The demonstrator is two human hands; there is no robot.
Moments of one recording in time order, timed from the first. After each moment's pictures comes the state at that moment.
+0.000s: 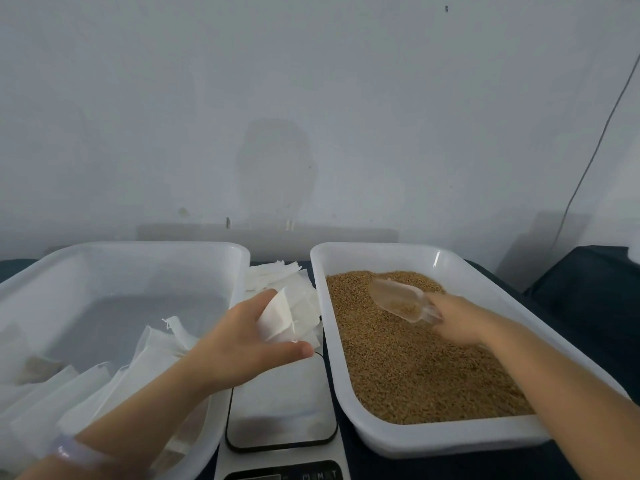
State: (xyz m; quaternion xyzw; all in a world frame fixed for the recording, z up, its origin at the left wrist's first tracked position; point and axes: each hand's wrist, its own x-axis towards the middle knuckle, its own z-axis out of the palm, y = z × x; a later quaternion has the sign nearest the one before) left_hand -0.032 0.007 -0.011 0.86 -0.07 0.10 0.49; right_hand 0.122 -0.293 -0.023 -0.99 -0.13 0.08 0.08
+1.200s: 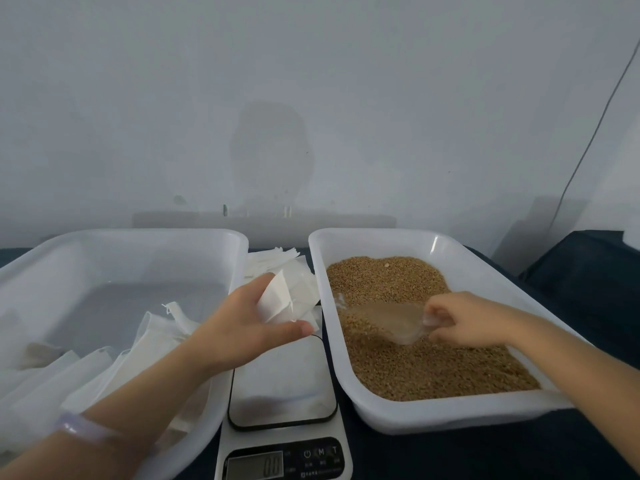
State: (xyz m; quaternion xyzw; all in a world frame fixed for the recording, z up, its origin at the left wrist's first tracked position) left_hand -0.031 0.008 -0.016 0.83 -0.07 0.08 0.54; right_hand 0.089 -0.306 -0.013 -0.97 -0.21 0.12 0.06
